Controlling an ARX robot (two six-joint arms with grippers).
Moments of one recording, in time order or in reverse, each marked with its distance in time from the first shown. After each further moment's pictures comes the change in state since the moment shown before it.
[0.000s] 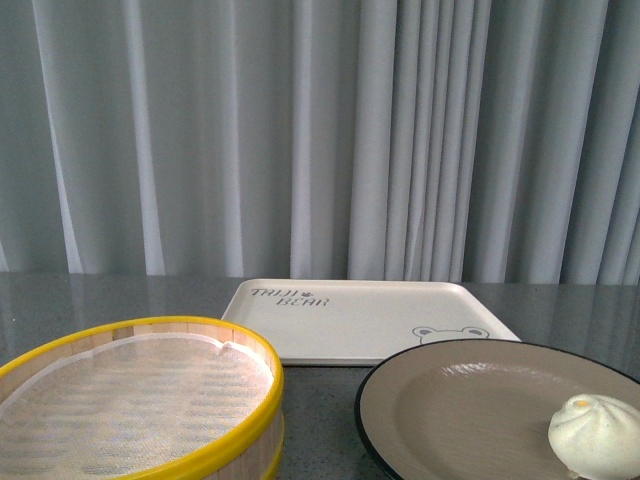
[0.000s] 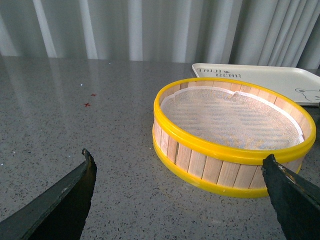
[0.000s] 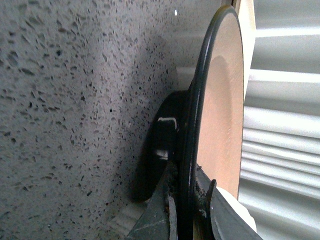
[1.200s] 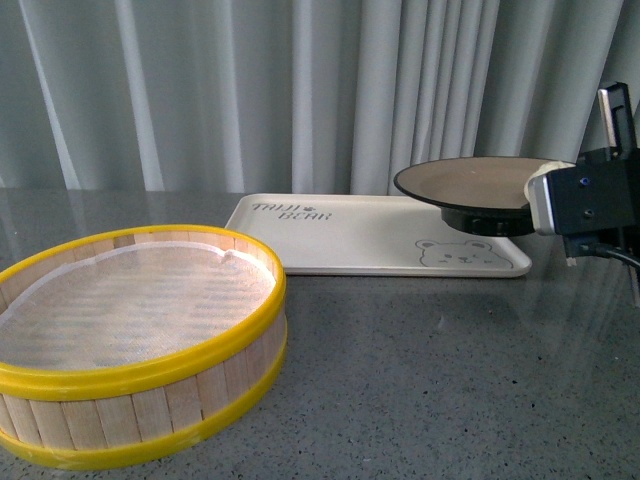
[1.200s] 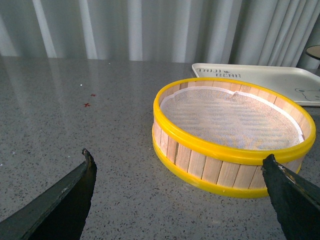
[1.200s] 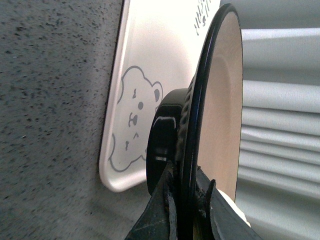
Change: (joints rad) left arm 0.000 0.000 0.000 0.000 0.000 0.000; right arm -0.245 0.536 0.821 -0.305 -0.239 -0.130
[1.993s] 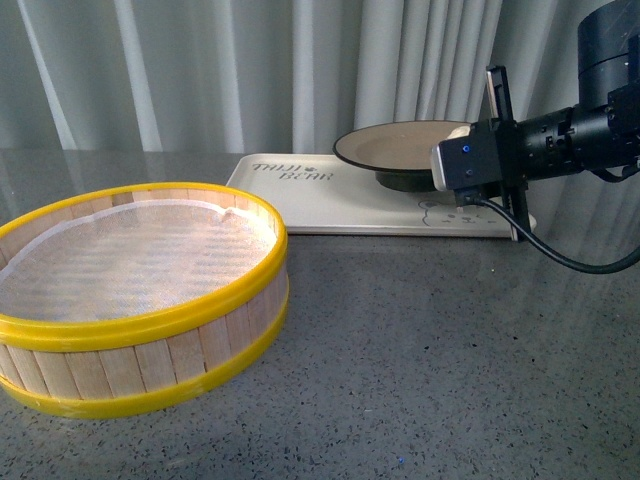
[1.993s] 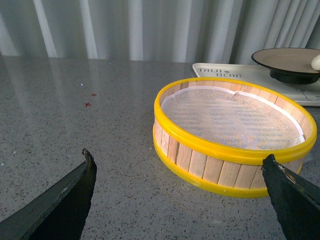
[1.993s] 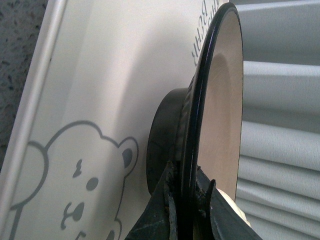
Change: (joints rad) left arm 0.000 0.000 0.000 0.000 0.000 0.000; right arm 0.098 0.379 0.455 -0.064 -0.005 -0.018
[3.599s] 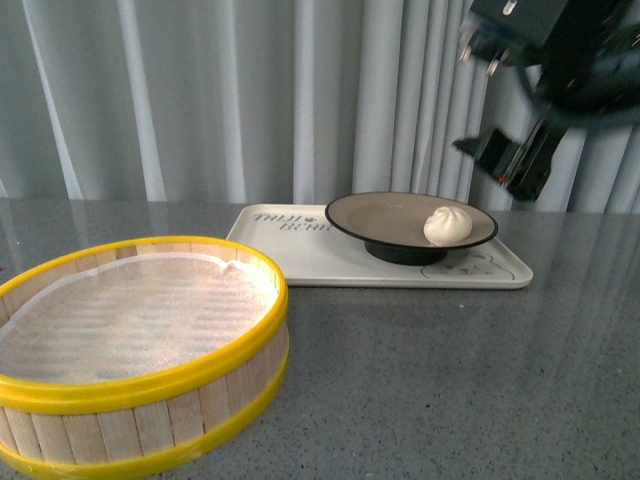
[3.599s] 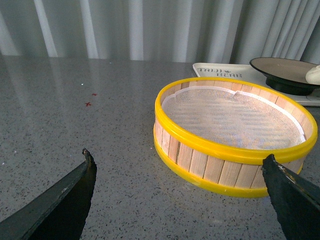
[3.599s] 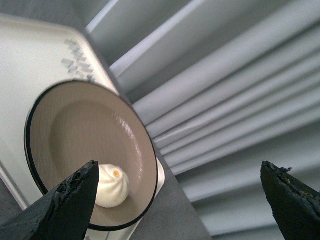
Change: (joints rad) left arm 0.000 0.000 0.000 0.000 0.000 0.000; right arm 0.073 -0.504 -0.436 0.267 0.288 0.819
